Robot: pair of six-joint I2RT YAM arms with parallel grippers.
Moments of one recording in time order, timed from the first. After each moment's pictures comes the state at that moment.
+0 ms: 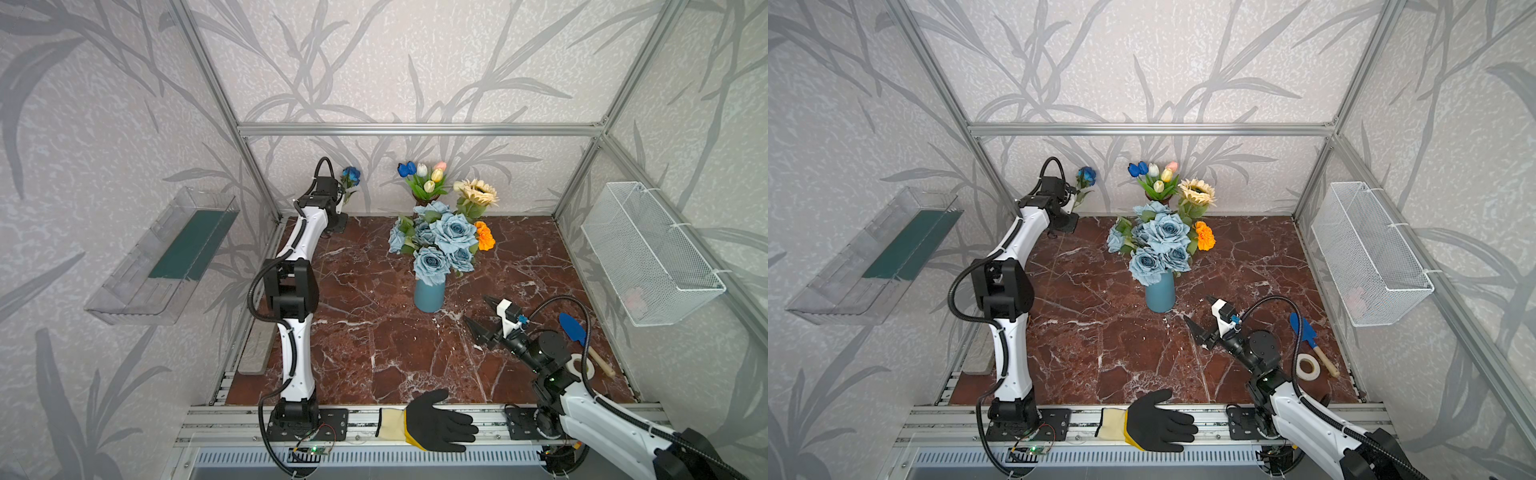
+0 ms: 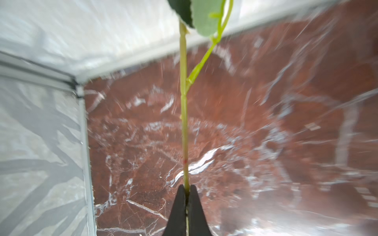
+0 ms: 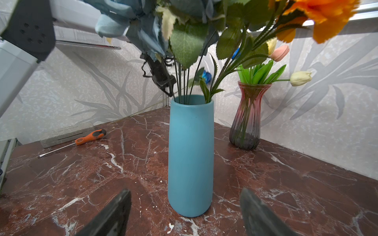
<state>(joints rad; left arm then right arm) -0.04 2.21 2.17 -0.88 -0.09 0.20 0.49 0.77 0.01 0.85 -0.29 0.01</state>
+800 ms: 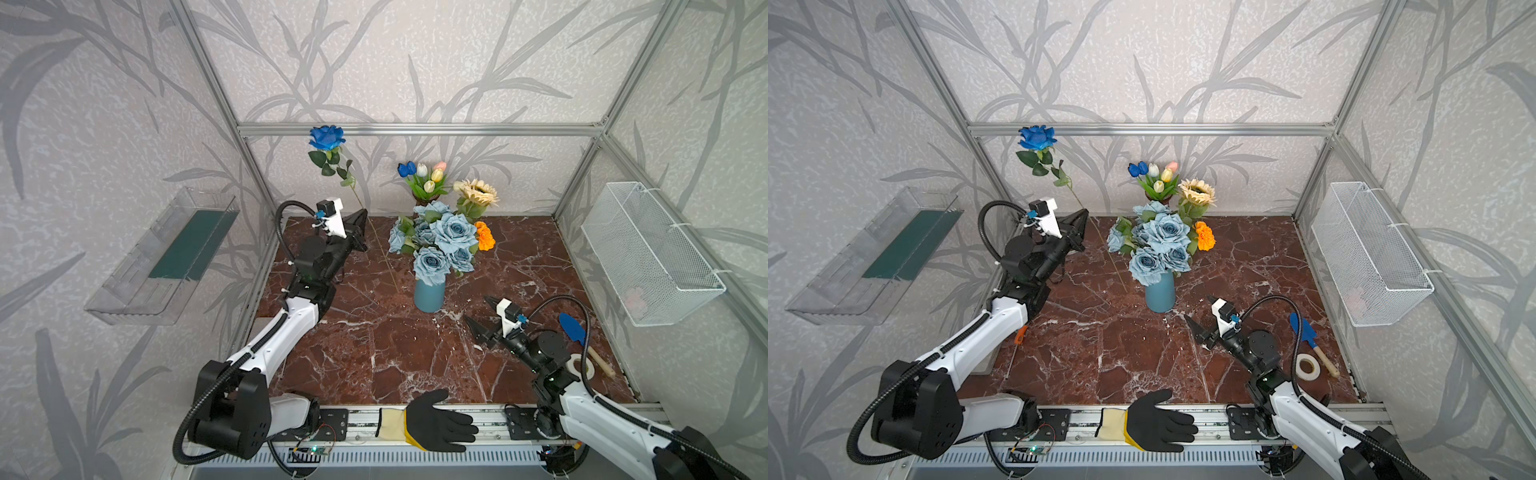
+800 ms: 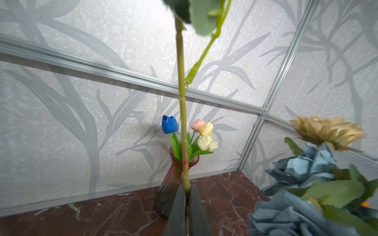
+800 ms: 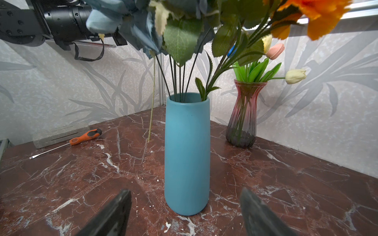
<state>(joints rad) -0.24 1.28 0.83 0.70 0.26 -0.39 0.49 0.79 0.01 0.86 -0.26 0.01</state>
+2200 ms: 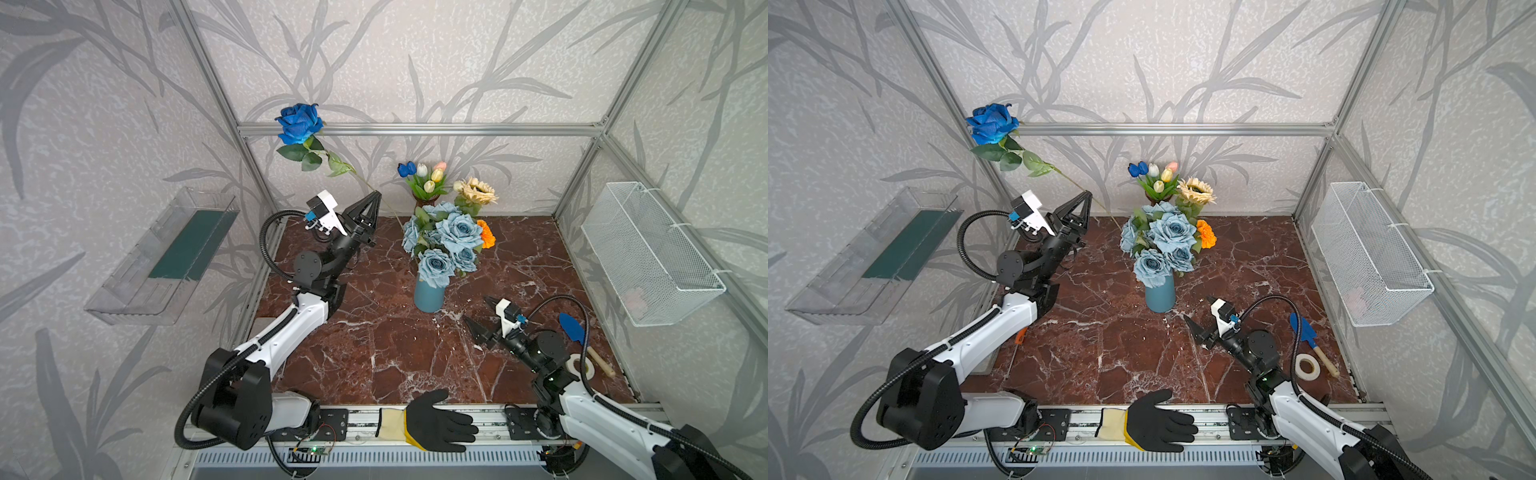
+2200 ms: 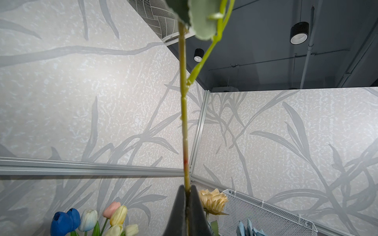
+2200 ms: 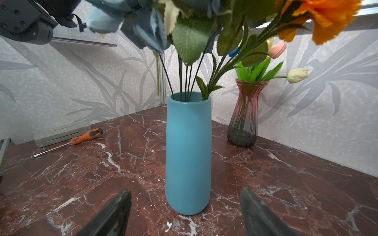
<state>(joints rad) -0.35 1.35 0.90 1.19 0.34 -0.61 0.50 0.79 0.01 0.86 -0.26 0.01</state>
